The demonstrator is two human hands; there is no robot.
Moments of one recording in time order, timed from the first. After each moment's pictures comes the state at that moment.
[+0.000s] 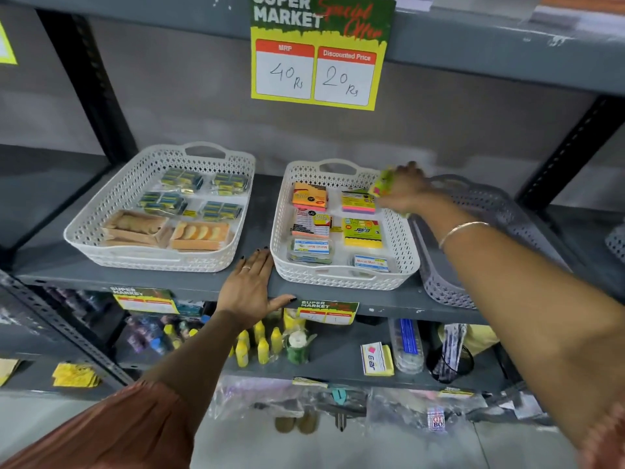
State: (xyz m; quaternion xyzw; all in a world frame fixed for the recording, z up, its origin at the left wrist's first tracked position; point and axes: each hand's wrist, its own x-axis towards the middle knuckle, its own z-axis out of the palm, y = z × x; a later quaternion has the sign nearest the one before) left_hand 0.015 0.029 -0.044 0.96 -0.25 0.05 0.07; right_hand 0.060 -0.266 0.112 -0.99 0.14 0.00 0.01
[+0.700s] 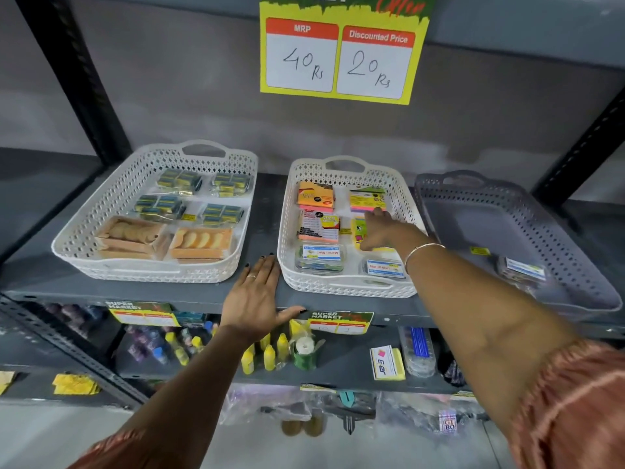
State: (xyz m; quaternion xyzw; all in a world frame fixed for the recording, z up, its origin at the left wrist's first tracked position) left_hand 0.022 0.029 -0.056 0.96 -0.25 0.07 0.08; right_hand 0.086 -0.240 0.029 -0.98 0.11 0.18 0.00
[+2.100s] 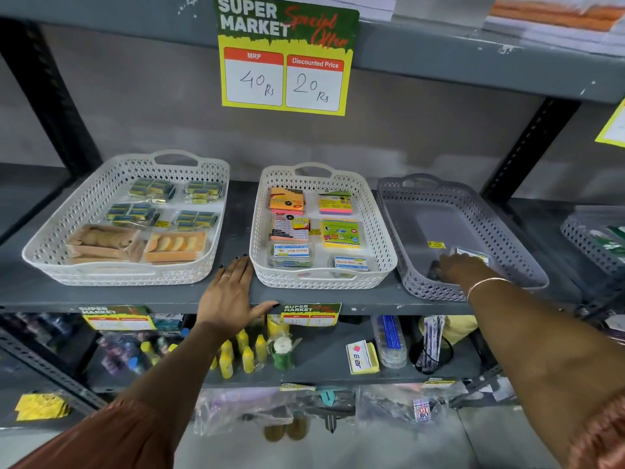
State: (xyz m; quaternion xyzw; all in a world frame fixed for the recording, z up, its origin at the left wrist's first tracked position) left_hand 0.020 0.031 -0.053 0.96 -0.25 0.06 0.09; right_hand -0.050 -0.368 0.034 -0.93 0.30 0.21 -0.08
